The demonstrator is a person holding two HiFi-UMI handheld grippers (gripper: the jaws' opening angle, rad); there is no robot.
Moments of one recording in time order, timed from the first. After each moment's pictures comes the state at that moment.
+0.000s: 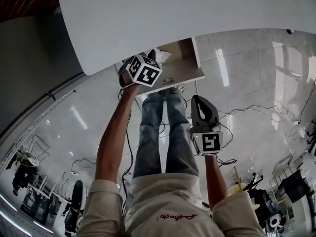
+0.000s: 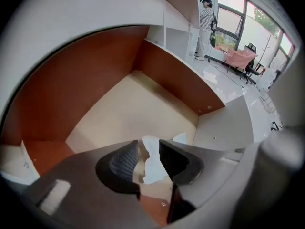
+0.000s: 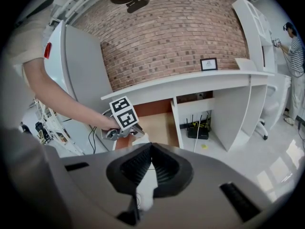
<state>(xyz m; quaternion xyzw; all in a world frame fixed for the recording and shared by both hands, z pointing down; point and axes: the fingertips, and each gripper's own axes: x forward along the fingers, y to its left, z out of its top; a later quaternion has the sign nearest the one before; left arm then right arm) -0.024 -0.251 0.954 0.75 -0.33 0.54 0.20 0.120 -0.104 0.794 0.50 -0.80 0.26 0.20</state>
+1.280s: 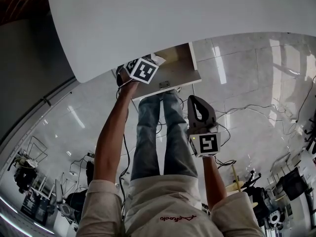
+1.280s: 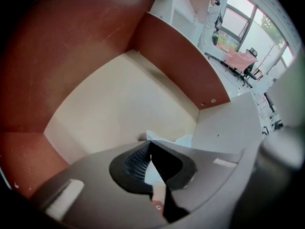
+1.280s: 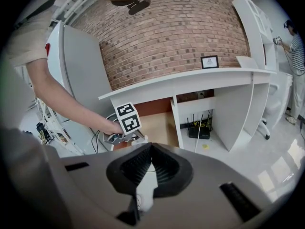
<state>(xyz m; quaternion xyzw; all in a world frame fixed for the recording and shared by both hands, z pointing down) -0.020 -0.252 0.976 0.74 -0.29 0.55 0.24 0.119 -0.116 0.796 0.50 -0.80 0.27 0.20</state>
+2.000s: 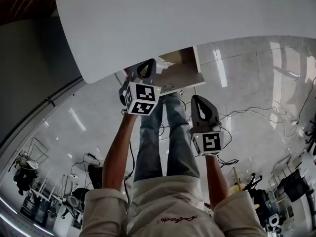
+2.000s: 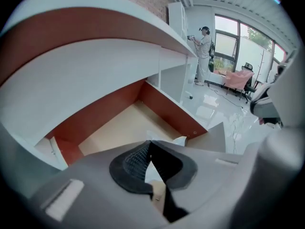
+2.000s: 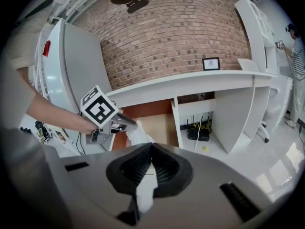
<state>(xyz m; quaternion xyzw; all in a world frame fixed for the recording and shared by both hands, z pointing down) -0.010 -0.235 0.880 0.81 -0.38 0.41 0.17 0.116 -0.121 0.802 0.50 -0.80 0.26 0.21</state>
